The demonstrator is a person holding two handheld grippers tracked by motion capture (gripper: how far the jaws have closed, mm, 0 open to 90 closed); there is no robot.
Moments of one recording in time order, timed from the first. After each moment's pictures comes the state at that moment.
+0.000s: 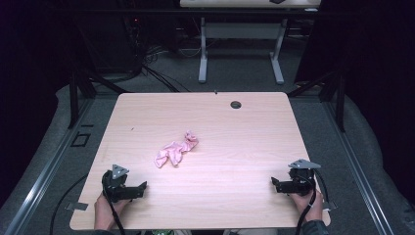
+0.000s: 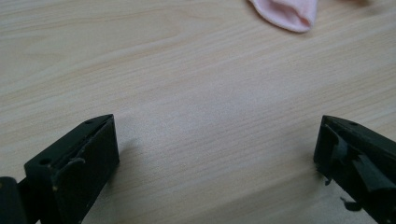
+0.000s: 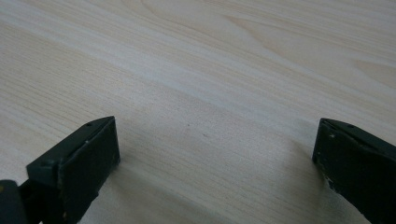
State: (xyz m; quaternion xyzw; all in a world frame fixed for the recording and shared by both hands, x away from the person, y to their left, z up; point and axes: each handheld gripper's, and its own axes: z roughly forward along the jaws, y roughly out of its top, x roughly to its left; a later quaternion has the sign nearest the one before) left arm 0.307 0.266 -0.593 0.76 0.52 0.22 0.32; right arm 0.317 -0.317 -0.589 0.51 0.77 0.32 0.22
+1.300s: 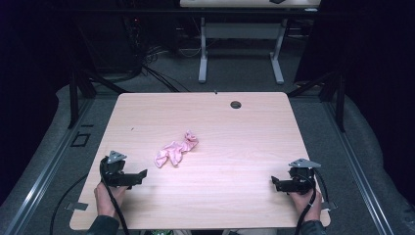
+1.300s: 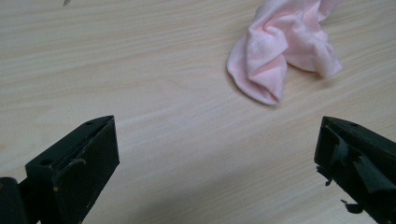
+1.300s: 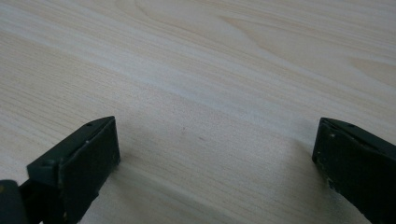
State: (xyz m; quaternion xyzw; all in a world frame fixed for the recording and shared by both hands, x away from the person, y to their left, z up) left arm 0.335 0.263 -0.551 0.76 0.51 0.19 0.35; right arm 0.319 -0.317 -0.589 0.52 0.76 0.32 0.21
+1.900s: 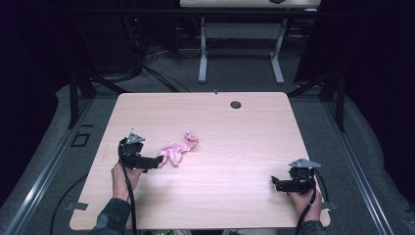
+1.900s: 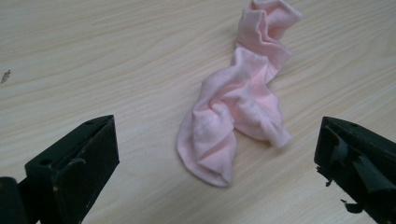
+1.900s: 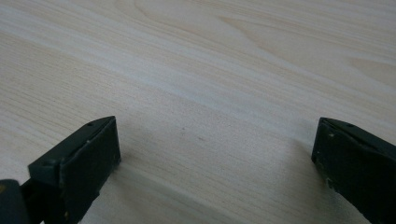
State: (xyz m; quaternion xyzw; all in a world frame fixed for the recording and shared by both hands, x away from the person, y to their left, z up) left arm 0.378 0.216 -0.523 0.78 0.48 0.17 0.36; right arm 0.319 -0.317 -0.590 0.52 0.76 0.32 0.22
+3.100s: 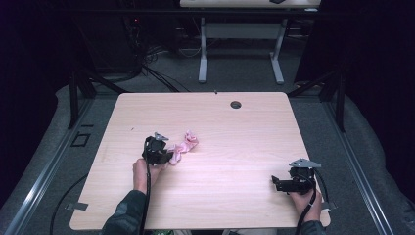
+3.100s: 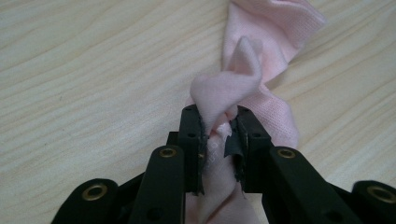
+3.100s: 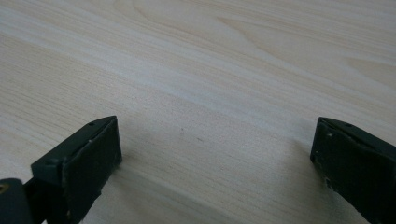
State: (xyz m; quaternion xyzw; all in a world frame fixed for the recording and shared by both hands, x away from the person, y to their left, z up) left arm 0.417 0.167 -0.569 0.82 0.47 0.16 0.30; right arm 0.319 -0.317 -0.590 0.52 0.76 0.32 0.22
